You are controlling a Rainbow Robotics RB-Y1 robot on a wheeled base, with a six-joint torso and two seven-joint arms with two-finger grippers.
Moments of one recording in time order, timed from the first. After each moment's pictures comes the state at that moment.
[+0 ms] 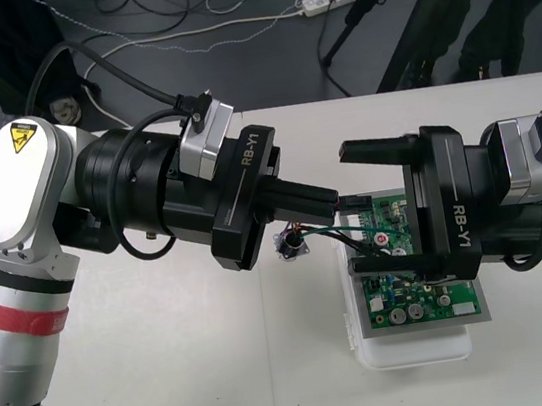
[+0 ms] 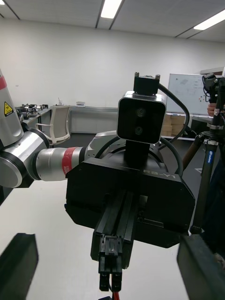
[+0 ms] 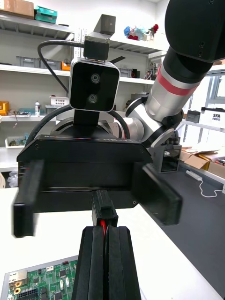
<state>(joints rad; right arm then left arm) -0.05 -0.79 0.17 -2.16 0.85 -0.93 0.05 -0.51 0.31 -0.16 -1.71 -1.16 -1.53 0.27</state>
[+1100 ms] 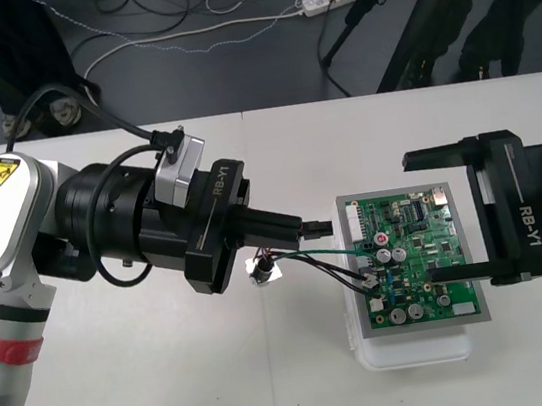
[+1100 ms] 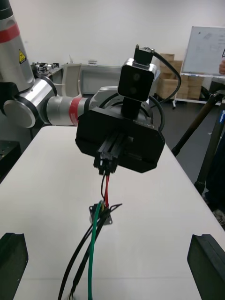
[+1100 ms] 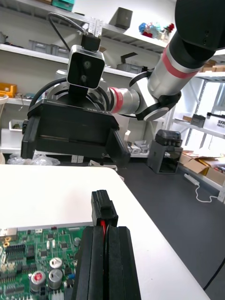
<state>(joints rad) 0.01 -0.95 0.02 -2.08 0.84 -1.11 0.05 -0.41 0.38 -0.16 -1.70 -1.13 -1.53 0.27</state>
